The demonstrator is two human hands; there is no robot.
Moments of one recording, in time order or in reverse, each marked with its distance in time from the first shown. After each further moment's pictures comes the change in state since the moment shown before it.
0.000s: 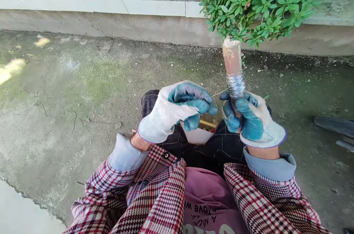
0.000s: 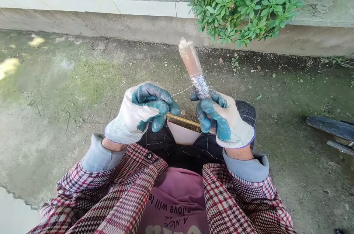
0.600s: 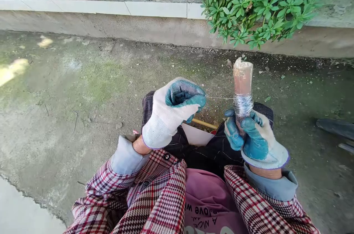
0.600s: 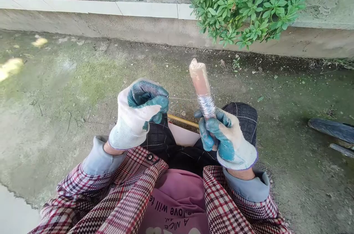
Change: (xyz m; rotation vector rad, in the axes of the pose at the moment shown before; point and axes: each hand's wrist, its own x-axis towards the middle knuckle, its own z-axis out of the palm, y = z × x) left_hand 0.001 -0.006 0.005 0.140 0.274 0.221; right_hand -0.034 0.024 -0.004 0.121 0.012 -0.004
